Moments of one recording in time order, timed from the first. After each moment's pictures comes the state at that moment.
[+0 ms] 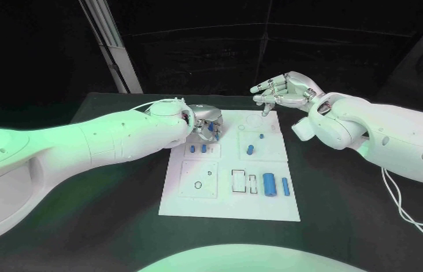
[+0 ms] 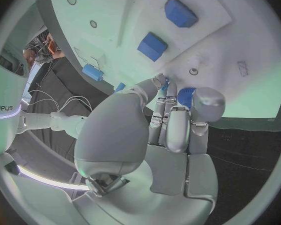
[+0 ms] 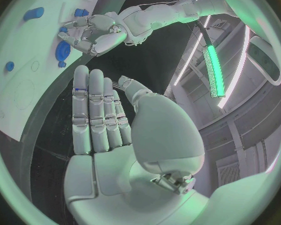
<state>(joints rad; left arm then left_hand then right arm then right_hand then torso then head) 1.25 -0.47 -0.19 1.10 -1.41 -0.09 0.07 1.39 -0.10 0.50 -0.07 0.11 1.04 0.14 0.25 0.07 1.09 0.07 0.36 0.07 1.47 -0.01 1.36 1.10 0.14 1.42 0.08 1.04 1.00 1.18 -0.80 0.05 1.40 -0.58 -0.16 0.24 1.32 -0.09 0.27 0.00 0.27 0.97 0.17 0.10 0.08 1.18 0.08 0.38 0.33 1.26 0.01 0.62 0.32 0.18 1.20 0.11 0.56 0.28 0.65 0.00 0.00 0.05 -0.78</state>
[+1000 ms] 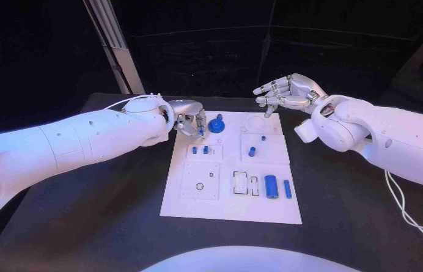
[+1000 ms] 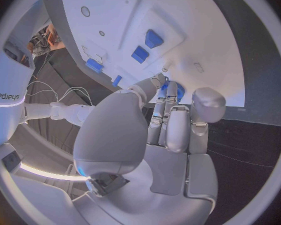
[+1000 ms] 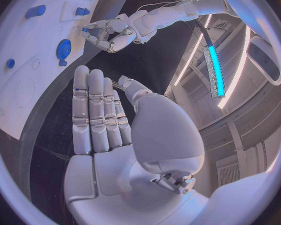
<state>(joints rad) 1.25 -0.64 -0.13 1.21 -1.39 -0.07 0.06 1.37 -0.12 0.51 -0.08 0.11 1.06 0.14 0.24 0.07 1.11 0.07 0.34 0.07 1.47 -0.01 1.36 1.08 0.14 1.42 0.08 1.05 1.02 1.17 -0.80 0.05 1.39 -0.58 -0.16 0.24 1.32 -0.09 0.27 0.00 0.27 0.97 0.17 0.10 0.08 1.18 0.08 0.38 0.33 1.26 0.01 0.62 0.32 0.18 1.20 0.11 0.56 0.27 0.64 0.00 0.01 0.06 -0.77</state>
